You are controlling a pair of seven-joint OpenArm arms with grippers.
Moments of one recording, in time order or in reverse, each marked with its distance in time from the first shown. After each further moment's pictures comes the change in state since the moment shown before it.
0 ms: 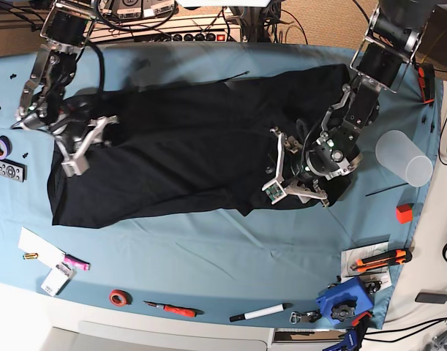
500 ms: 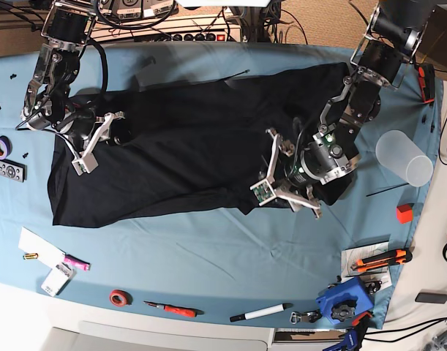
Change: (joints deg) left arm 0.5 -0.3 0.2 12.3 1.9 -4.2 5.8; right arm -2.2 0.5 -6.3 0.4 1.7 0.2 0.8
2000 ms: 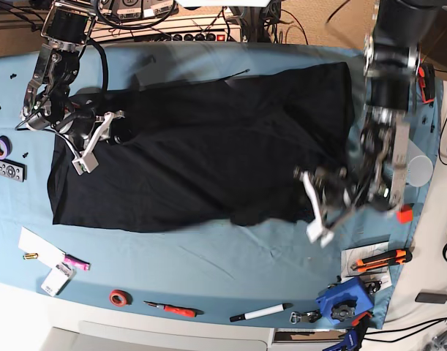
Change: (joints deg) left arm -6.3 1.7 -20.3 -13.8 -38.2 2.0 26.3; right arm 0.0 0.0 0.0 0.0 0.7 0.0 -1.4
